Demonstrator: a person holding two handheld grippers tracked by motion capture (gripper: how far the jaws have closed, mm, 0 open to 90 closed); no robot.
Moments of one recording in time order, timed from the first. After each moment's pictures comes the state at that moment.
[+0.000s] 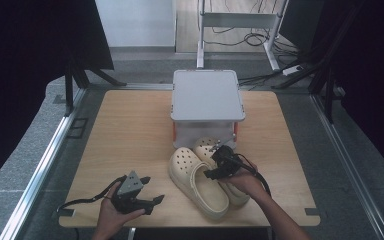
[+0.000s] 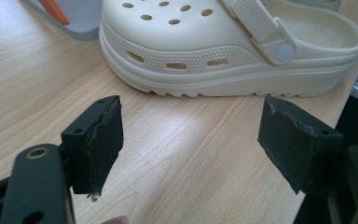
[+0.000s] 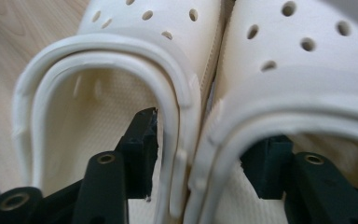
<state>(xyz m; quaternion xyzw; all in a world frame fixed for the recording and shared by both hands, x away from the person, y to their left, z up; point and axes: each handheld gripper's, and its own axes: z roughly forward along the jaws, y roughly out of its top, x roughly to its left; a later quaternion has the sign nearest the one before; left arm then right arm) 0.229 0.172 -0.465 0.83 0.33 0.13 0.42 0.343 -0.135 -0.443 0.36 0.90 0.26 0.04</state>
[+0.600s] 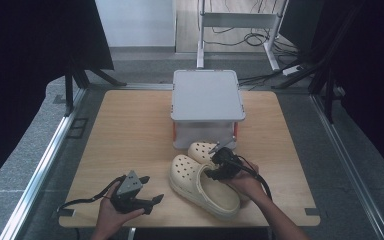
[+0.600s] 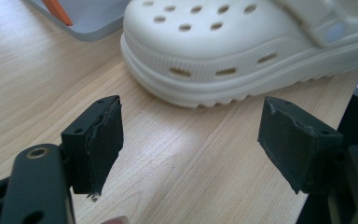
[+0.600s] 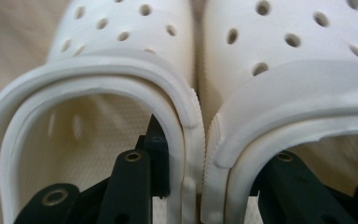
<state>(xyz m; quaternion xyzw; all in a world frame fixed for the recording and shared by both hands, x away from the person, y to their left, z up) 0.229 0.173 -0.464 0.83 0.33 0.13 0.42 0.334 -0.135 -0.437 0.33 0.90 0.27 0.05</state>
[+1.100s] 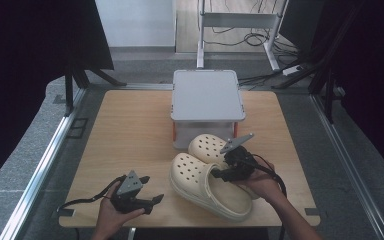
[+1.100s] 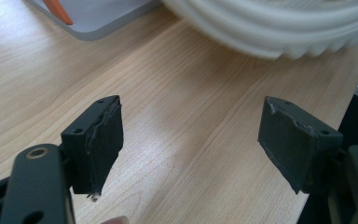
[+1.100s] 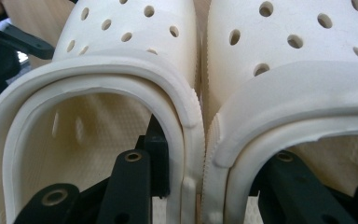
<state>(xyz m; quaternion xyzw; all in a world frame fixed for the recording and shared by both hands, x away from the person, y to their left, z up) 0.230 0.173 -0.464 0.83 0.33 0.13 0.42 0.307 -0.160 -0.381 0.28 0.90 0.32 0.05</state>
